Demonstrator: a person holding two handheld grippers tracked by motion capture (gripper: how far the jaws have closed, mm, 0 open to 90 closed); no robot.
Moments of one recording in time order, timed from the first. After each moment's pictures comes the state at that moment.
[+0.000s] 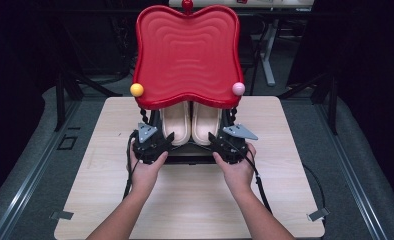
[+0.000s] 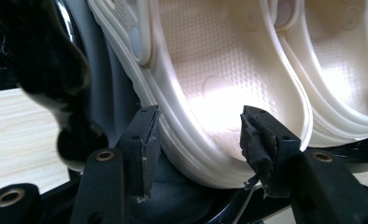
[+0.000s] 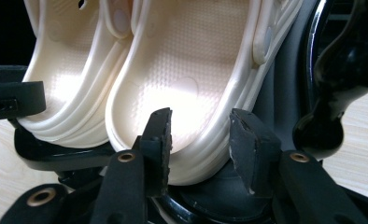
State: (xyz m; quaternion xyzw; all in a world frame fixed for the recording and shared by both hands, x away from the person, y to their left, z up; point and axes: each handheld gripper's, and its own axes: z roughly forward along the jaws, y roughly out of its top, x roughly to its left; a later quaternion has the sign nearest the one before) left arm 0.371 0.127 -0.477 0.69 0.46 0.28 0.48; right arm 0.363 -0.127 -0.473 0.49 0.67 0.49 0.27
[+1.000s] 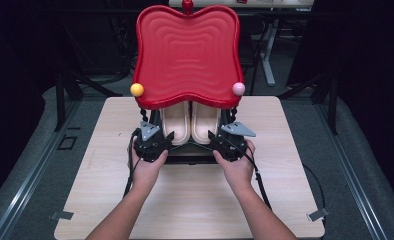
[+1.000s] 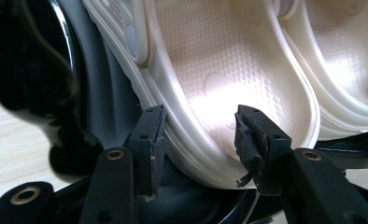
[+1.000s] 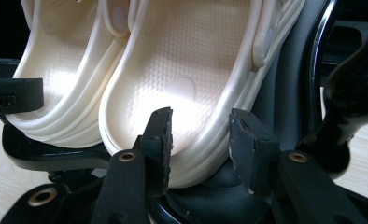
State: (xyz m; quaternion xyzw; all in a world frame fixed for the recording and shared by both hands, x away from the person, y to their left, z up) left arm 0.375 0.126 -0.475 0.70 0.46 0.28 0.47; right arm 0.371 -0.127 -0.473 0.47 0.68 0.48 0.28
